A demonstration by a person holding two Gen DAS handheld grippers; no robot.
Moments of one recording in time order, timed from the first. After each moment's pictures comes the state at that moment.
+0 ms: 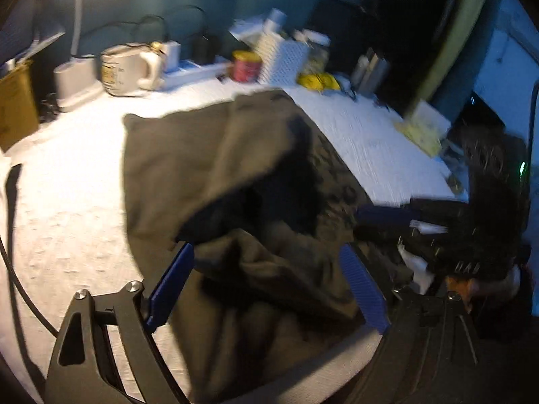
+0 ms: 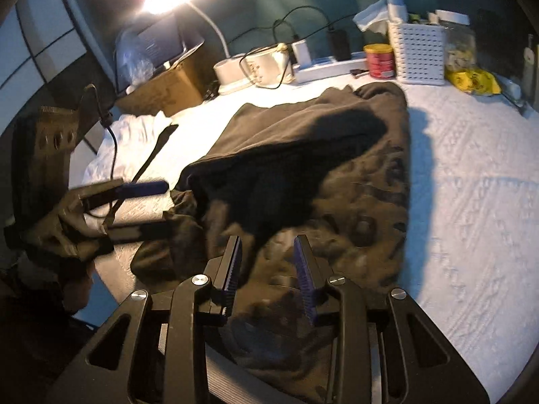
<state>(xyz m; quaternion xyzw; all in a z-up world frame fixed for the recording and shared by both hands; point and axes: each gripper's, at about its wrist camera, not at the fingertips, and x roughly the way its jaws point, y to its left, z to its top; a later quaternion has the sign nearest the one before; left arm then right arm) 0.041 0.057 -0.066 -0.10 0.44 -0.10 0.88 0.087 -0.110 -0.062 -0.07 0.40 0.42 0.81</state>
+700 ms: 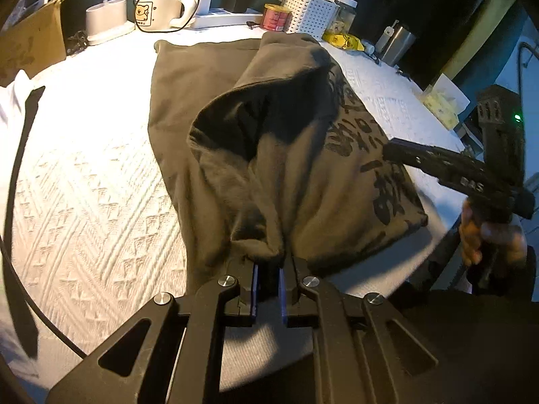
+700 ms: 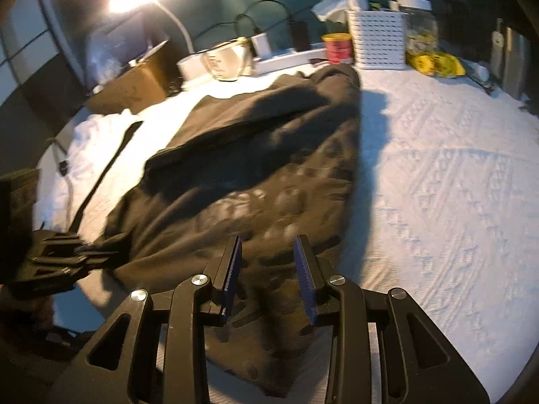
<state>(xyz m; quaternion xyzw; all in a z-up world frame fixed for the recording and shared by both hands) -0.012 0.061 -0.093 -0.13 0.51 -0.05 0.85 0.094 -0.132 -0.076 -0.08 0.41 0.35 0.84</state>
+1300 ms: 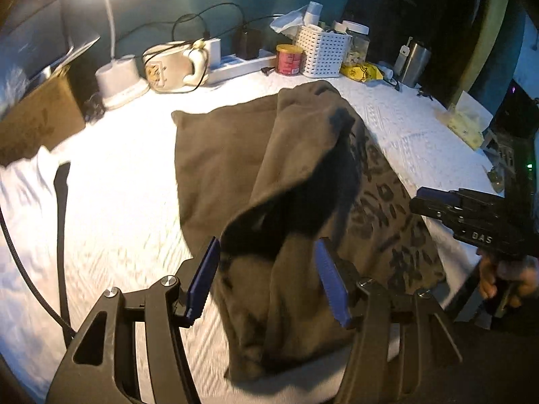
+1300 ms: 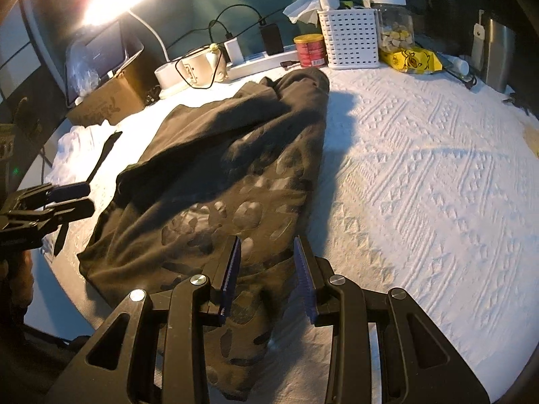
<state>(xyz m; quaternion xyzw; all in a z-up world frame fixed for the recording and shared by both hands) 0.040 0.069 -0.053 -0.05 0.47 0.01 0.88 0.117 -0.152 -0.073 -0.07 0.41 0.33 0.85</state>
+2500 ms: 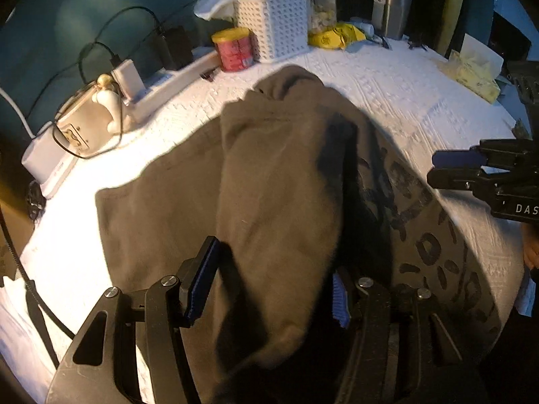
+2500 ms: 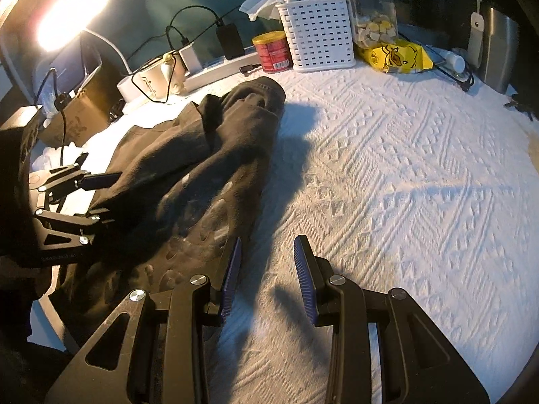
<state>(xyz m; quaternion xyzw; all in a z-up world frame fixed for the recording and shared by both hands) 0.155 0.034 -0.090 0.07 0.49 -0.05 0.87 0.196 -0.156 -0.076 -0.07 0.43 0.30 0.85</state>
